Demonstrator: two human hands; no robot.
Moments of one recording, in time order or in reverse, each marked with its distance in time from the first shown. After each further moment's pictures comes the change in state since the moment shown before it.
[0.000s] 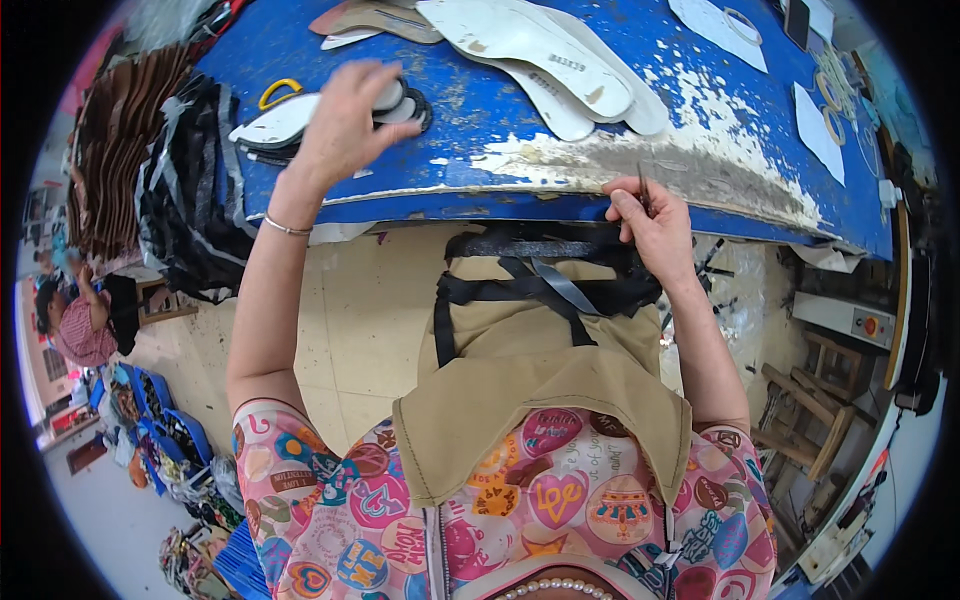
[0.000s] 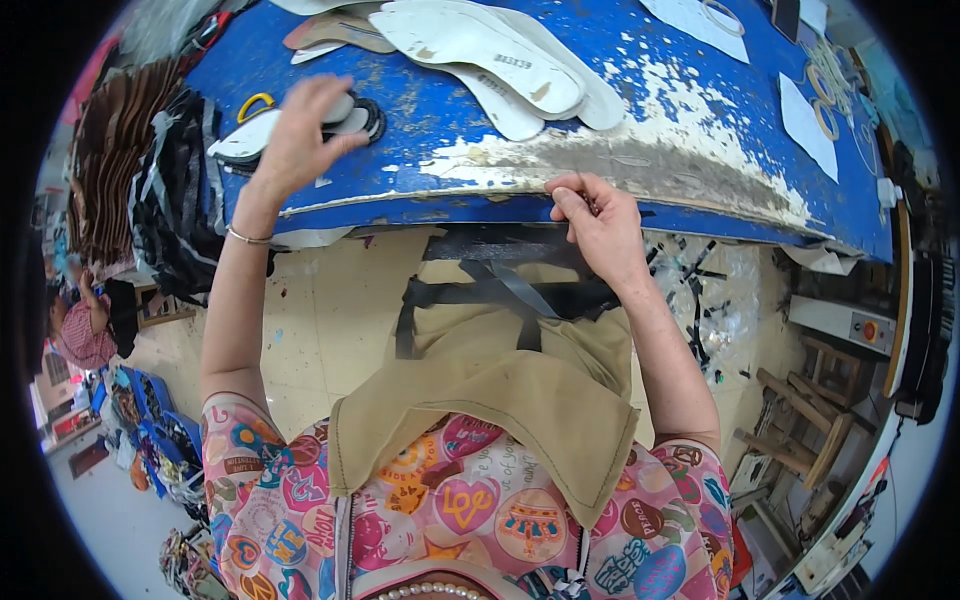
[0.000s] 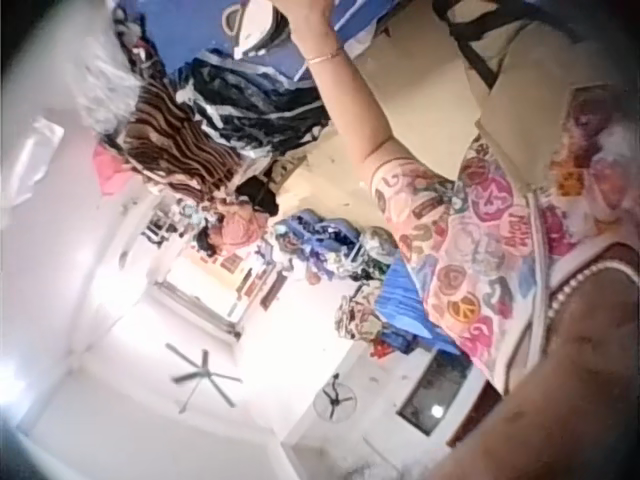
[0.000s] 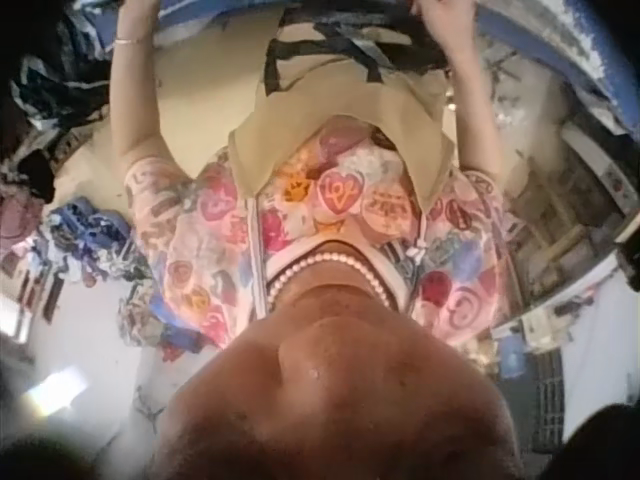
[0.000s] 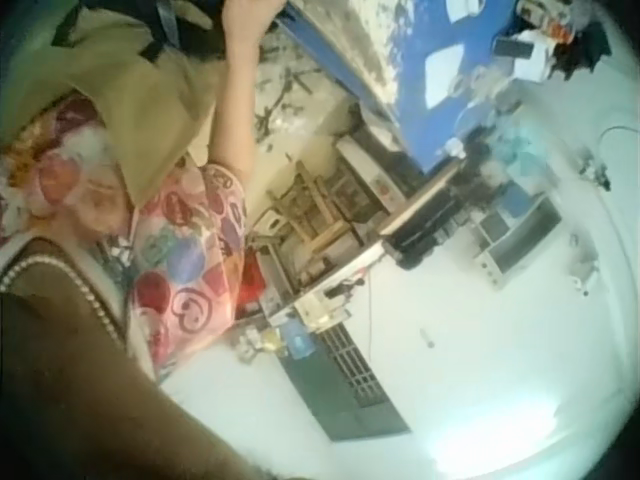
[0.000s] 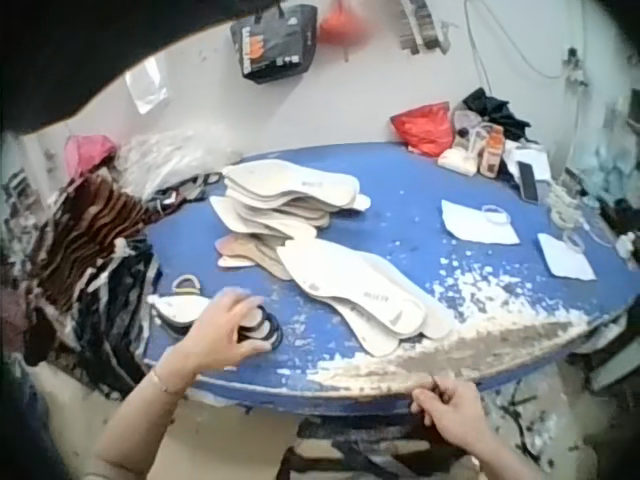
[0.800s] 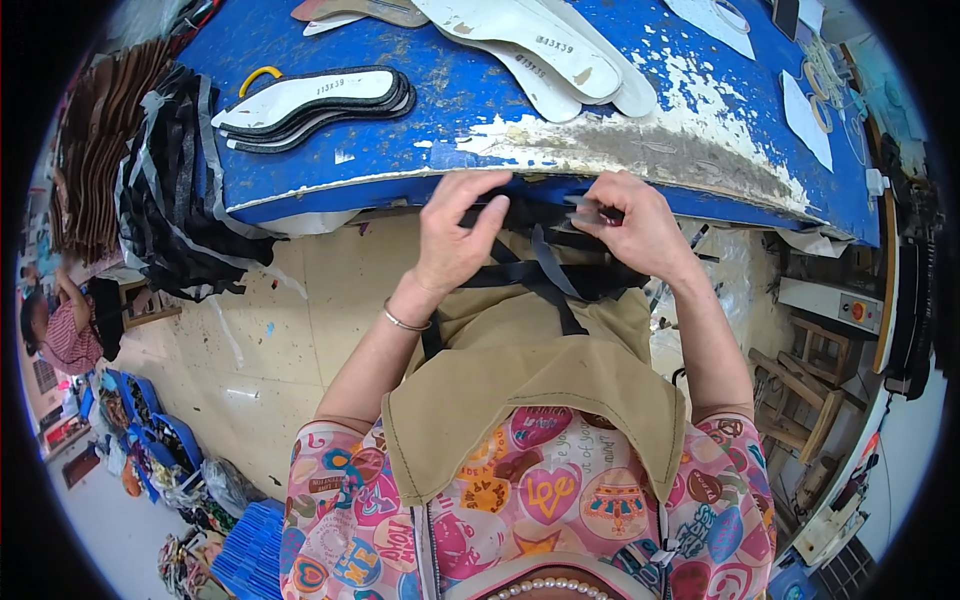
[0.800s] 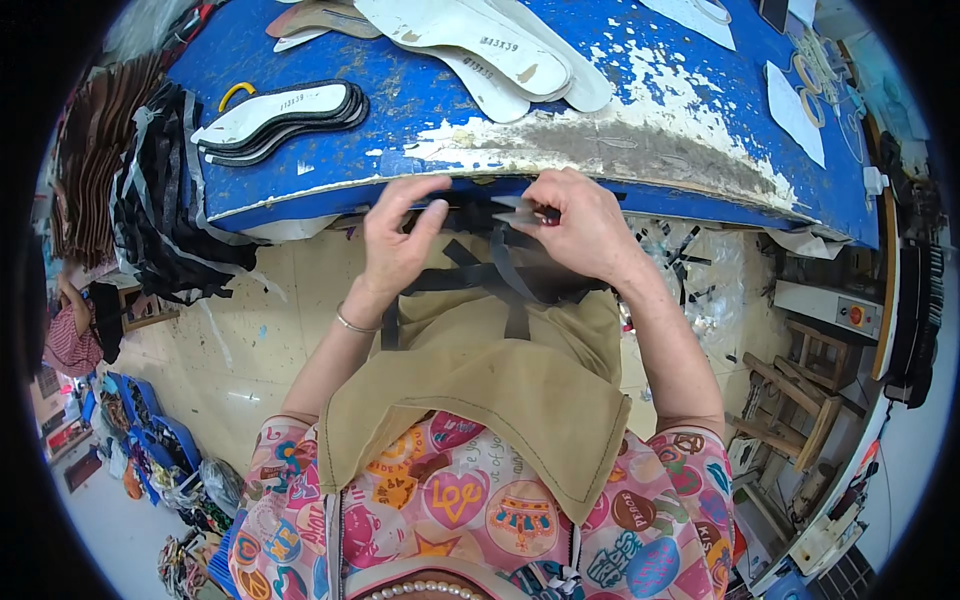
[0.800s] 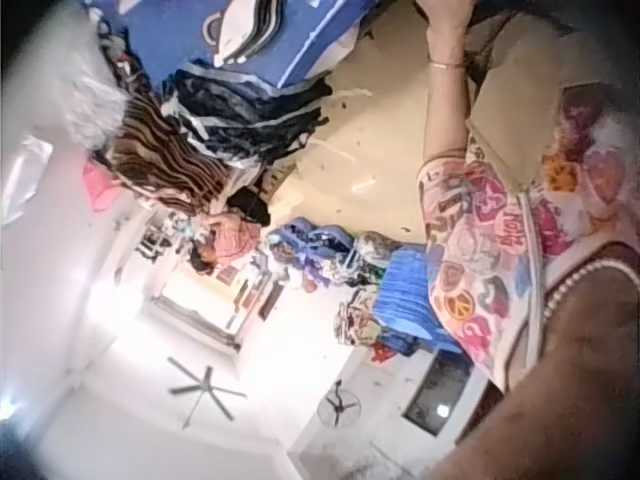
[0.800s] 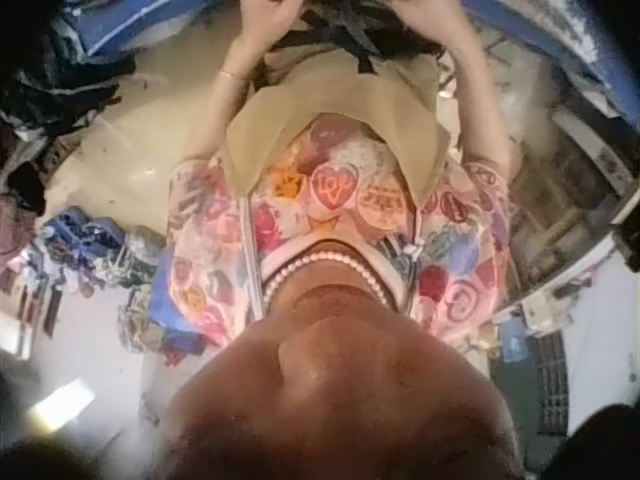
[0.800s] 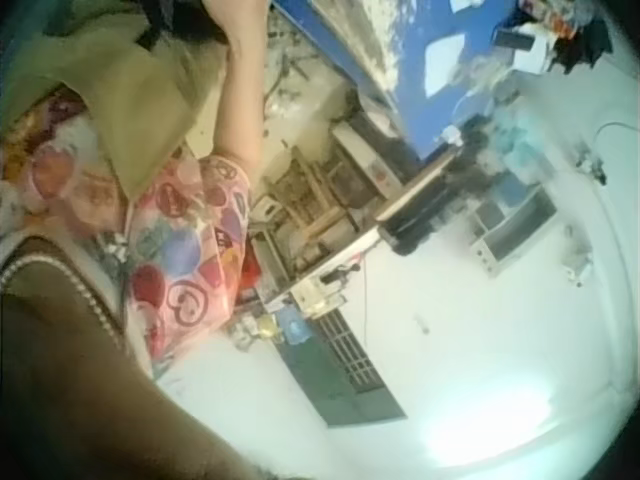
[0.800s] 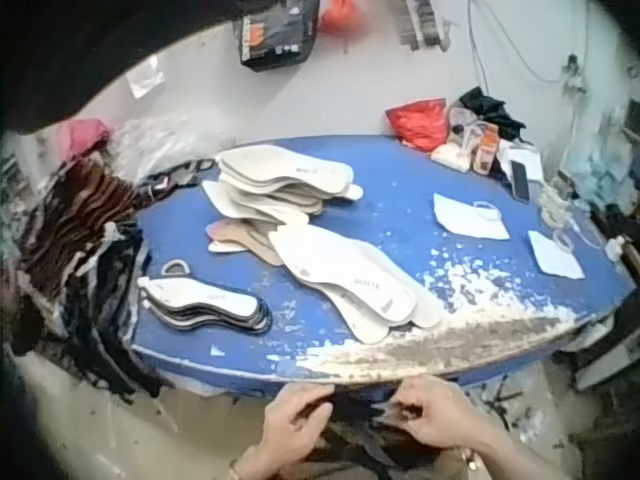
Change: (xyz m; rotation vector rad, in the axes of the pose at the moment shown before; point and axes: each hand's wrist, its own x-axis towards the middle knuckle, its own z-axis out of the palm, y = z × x) left_hand -0.060 0.155 0.074 -0.898 0.356 -0.214; right_hand -0.007 -0.027 0.004 -0.736 -0.263 -0.285
